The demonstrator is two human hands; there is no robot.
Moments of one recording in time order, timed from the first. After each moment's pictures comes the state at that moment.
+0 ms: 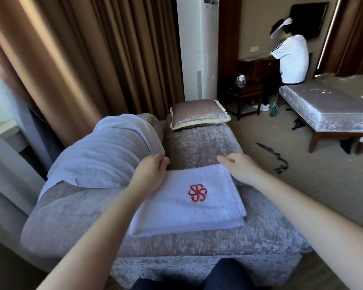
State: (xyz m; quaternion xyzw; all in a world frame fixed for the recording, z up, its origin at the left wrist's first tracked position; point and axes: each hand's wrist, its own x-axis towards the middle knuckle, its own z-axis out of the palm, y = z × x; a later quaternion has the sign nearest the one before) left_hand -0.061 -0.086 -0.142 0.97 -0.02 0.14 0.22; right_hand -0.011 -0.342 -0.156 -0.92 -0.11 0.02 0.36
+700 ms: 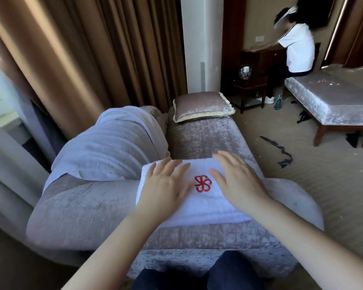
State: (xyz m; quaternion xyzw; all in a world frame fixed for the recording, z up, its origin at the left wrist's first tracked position) left_hand -0.110 -0.099 -0.181 0.95 -0.15 0.28 0.04; right_hand -0.075 -0.310 -0.174 -0.94 -0.21 -0.15 0.22
